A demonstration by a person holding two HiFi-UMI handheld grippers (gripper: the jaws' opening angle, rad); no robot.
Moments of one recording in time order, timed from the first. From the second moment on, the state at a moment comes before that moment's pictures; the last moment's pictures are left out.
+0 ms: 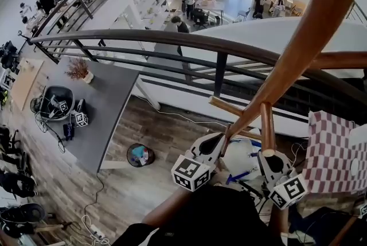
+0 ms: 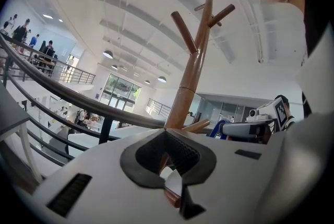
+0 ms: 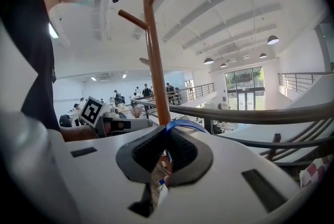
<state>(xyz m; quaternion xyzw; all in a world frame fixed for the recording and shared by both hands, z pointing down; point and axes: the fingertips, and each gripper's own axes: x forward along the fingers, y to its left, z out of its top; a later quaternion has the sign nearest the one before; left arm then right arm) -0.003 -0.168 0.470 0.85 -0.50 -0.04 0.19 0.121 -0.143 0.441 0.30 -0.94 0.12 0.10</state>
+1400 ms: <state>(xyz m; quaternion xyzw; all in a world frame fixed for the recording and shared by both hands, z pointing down) 0.013 -0.114 0.448 0.84 -0.50 -0.06 0.18 0.113 -0.108 0.409 0.24 -0.96 0.07 0.10</state>
